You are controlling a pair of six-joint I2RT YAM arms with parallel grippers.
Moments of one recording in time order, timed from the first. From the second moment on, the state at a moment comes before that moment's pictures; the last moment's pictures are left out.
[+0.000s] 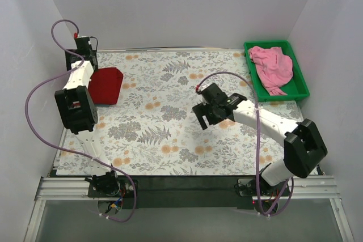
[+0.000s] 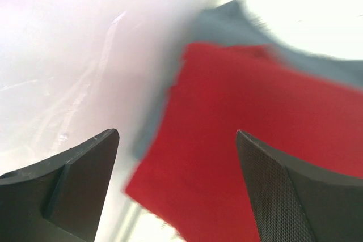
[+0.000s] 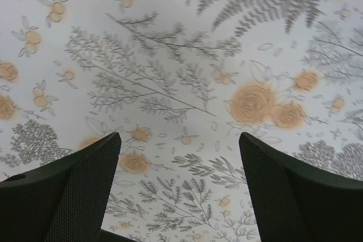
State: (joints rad) left arm 0.22 2.11 1.78 -0.37 -0.52 0.20; right arm 0.78 1.52 1.10 -0.67 0.10 0.17
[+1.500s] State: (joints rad) left arm -0.18 0.28 0.97 -0.54 -0.25 -0.48; right arm 0.32 0.34 1.02 -0.63 0.50 0.08
